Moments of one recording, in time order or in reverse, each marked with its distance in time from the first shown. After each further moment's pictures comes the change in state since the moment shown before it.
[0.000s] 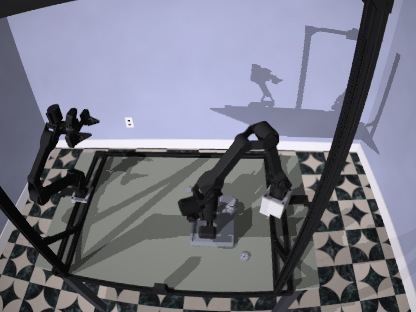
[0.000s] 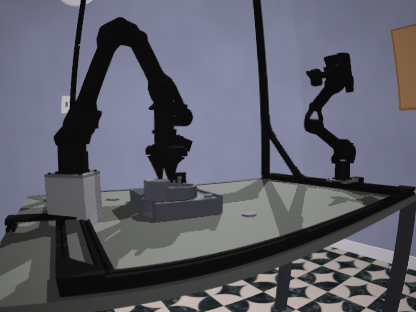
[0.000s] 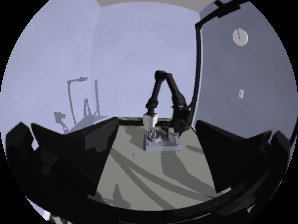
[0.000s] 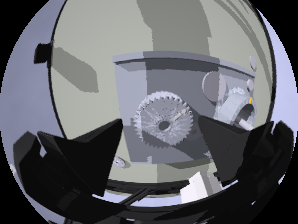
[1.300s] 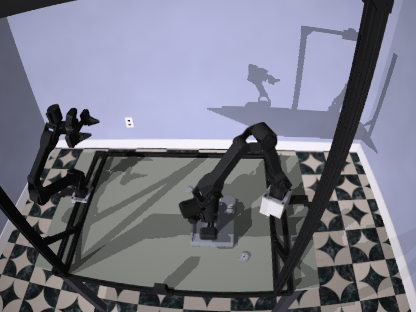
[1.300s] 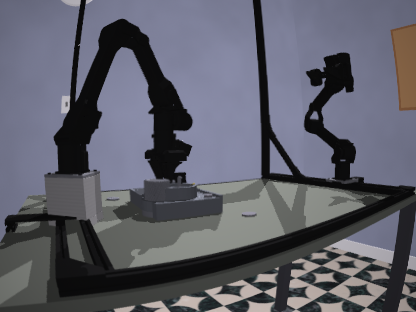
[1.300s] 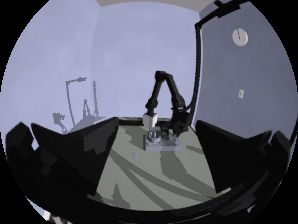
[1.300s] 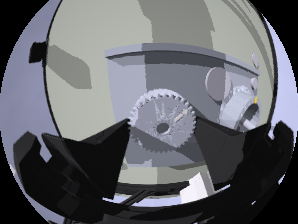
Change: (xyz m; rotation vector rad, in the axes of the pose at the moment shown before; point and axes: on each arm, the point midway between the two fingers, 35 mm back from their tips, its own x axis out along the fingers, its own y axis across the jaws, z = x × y) left arm 0.000 0.000 0.000 0.000 0.000 -0.002; right arm 0.012 -0.003 -0.004 0.000 0.017 -0.009
